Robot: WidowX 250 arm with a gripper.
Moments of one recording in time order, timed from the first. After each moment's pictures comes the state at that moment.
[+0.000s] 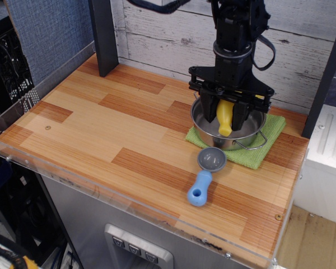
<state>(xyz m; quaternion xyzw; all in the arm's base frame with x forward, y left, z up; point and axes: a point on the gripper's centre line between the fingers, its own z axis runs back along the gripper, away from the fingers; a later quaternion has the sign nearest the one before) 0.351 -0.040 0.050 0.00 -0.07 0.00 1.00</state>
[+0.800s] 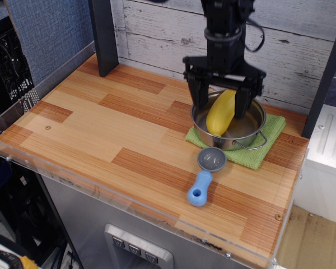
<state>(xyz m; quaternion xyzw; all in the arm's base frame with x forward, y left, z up) 0.357 -0.033 0.068 -0.04 -0.06 0.00 1.00</state>
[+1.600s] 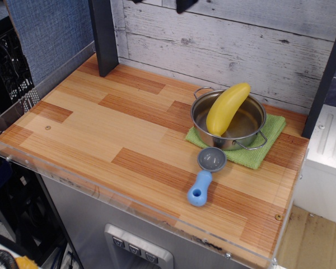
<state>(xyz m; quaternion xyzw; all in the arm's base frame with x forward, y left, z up) 0.310 0.026 0.207 -0.01 -0.06 -0.04 1.00</state>
